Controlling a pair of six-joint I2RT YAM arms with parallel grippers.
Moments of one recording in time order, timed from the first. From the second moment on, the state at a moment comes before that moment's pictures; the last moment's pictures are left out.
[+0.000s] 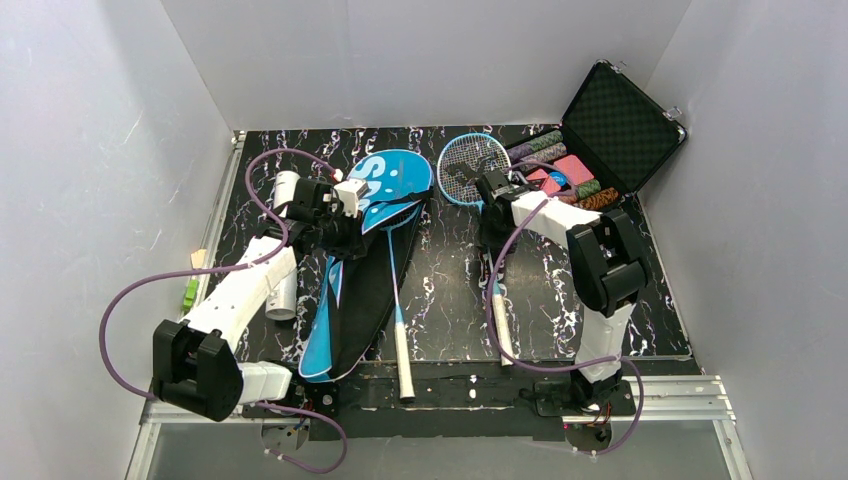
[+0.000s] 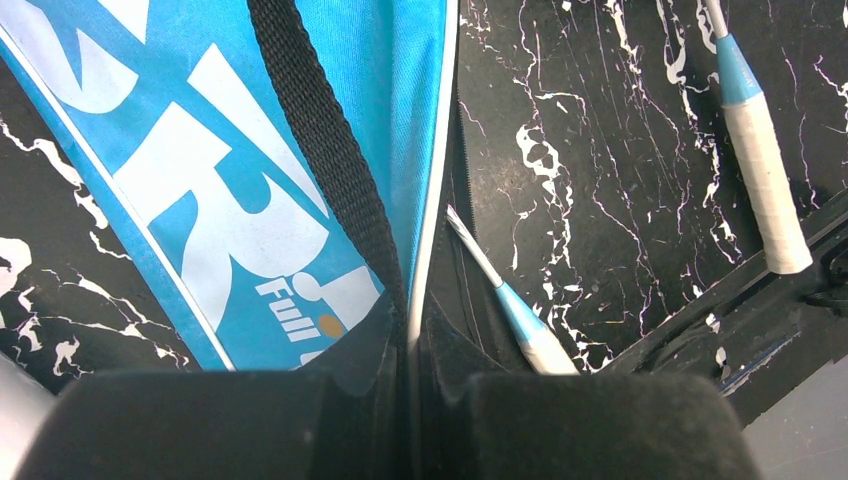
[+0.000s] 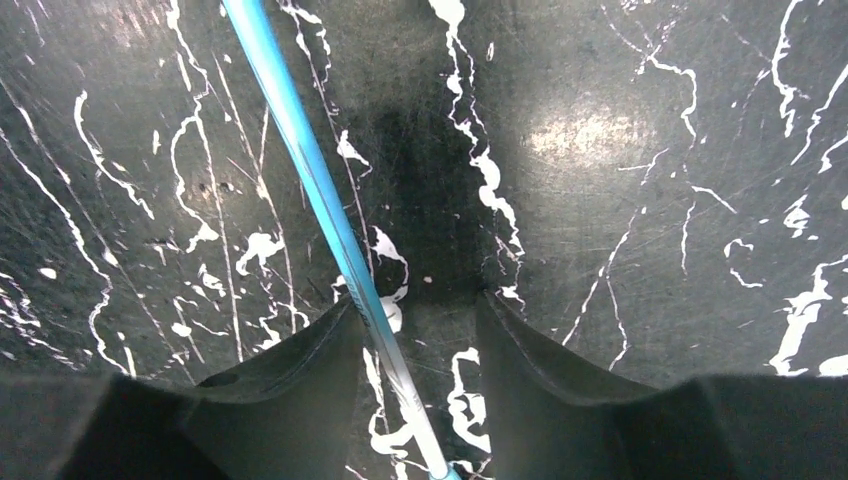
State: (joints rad) left arm -0.32 1.27 1.01 -0.60 0.34 -0.02; right arm 0.49 1.90 1.30 -0.65 0.14 0.60
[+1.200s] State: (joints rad) left arm -0.32 1.27 1.01 -0.61 0.32 -0.02; right arm 1.16 1.22 0.90 -0.95 0.02 0.87
